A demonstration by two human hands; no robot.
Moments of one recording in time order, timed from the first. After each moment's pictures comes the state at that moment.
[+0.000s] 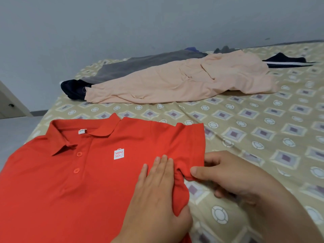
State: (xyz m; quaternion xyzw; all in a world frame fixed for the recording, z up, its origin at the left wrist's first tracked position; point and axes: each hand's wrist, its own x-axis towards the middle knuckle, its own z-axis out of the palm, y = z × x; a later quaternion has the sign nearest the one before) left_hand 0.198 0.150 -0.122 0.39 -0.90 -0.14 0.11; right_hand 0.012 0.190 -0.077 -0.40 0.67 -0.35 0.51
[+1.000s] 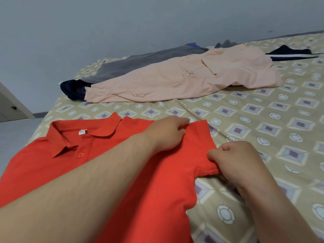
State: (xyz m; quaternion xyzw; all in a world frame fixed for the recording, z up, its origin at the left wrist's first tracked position) left_hand 0.115 0.017 -0.086 0.33 -0.92 -0.21 0.04; right_hand 0.012 0.177 -0.093 -0.29 0.83 -0.42 0.24
